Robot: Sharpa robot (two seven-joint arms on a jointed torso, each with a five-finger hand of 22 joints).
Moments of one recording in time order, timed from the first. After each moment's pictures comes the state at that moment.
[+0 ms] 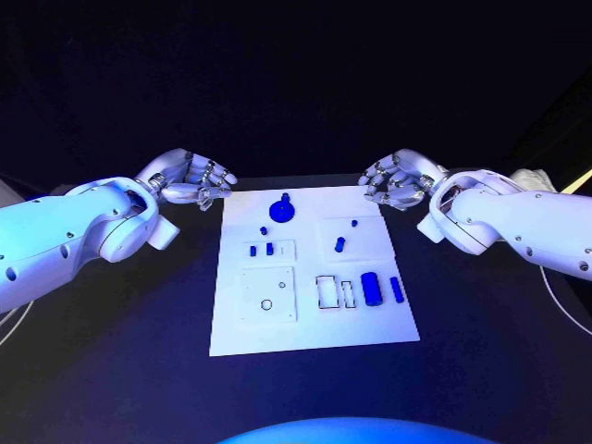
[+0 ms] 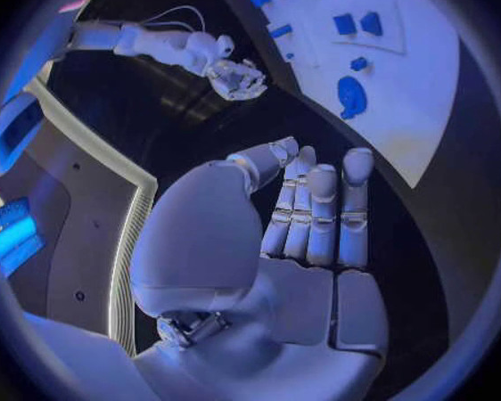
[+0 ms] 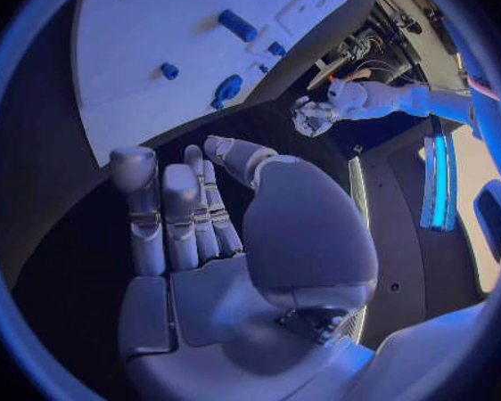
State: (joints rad) left arm 1.29 -0.83 -0.07 1.29 -0.56 -0.14 0.28; left_hand 1.35 -0.17 0.60 -0.07 0.15 0.92 0.16 0.21 0.41 0.98 0.09 0.51 0.29 1.13 0.03 1.25 0.72 0.15 1.02 0.13 1.00 1.03; right arm 1.34 -0.85 -0.20 1.35 -0.95 -0.41 0.12; right_hand 1.29 -0.21 0.64 -0.06 0.23 0.93 0.14 0.20 0.54 1.03 0.08 0.39 0.44 1.44 -0.01 1.14 1.18 0.11 1.40 0.09 0.99 1.25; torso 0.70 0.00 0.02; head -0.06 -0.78
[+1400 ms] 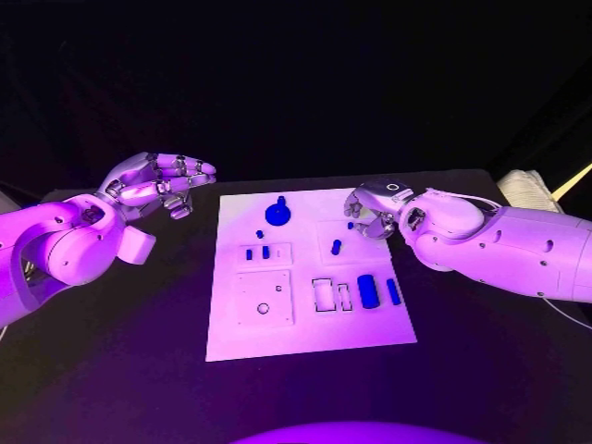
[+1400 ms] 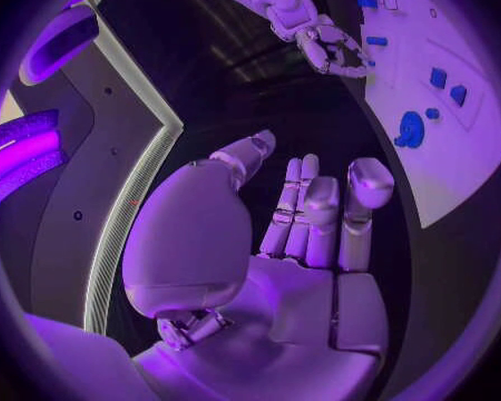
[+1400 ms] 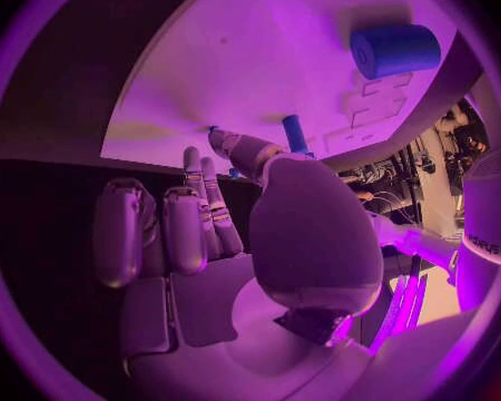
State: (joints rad) left arm 1.29 -0.97 -0.07 1.46 -0.23 -0.03 0.37; left_hand 1.28 -0.23 0.50 0.02 0.15 0.89 0.17 0.22 0.42 0.89 0.12 0.46 0.25 1.25 0.04 1.35 0.89 0.14 1.22 0.14 1.15 1.17; right arm 1.28 -0.77 -0.20 1.34 -1.70 -0.37 -0.13; right_hand 1.25 -0.25 0.65 -0.04 0.20 0.98 0.15 0.15 0.54 1.09 0.09 0.14 0.21 1.46 0.00 1.35 1.31 0.07 1.47 0.10 1.29 1.31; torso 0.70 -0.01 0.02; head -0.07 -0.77
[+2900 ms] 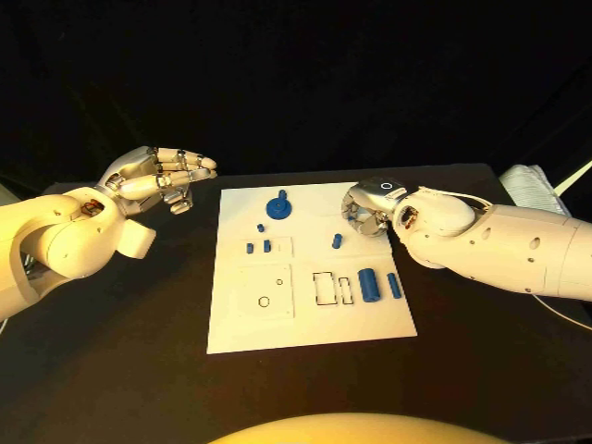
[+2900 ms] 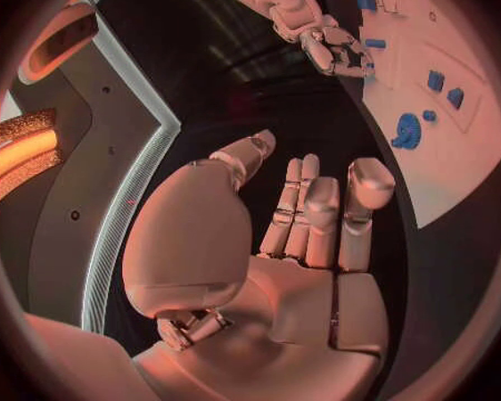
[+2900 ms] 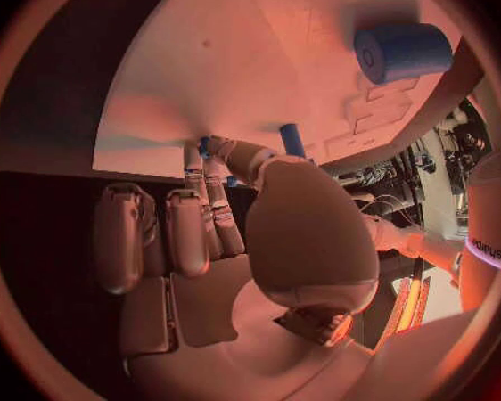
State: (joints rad) left arm 1.29 -0.97 -0.07 1.47 -0.23 -0.03 0.35; left_hand 1.28 -0.23 0.49 0.02 0.15 0.89 0.18 0.22 0.42 0.89 0.12 0.46 0.25 1.26 0.05 1.35 0.90 0.14 1.22 0.14 1.15 1.17; right arm 1.25 -0.73 -0.19 1.31 -1.70 -0.35 -0.13; right_hand 1.28 -0.16 0.68 -0.03 0.16 1.07 0.12 0.18 0.56 1.19 0.07 0.13 0.21 1.46 -0.01 1.38 1.31 0.05 1.47 0.09 1.35 1.31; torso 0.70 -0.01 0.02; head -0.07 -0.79
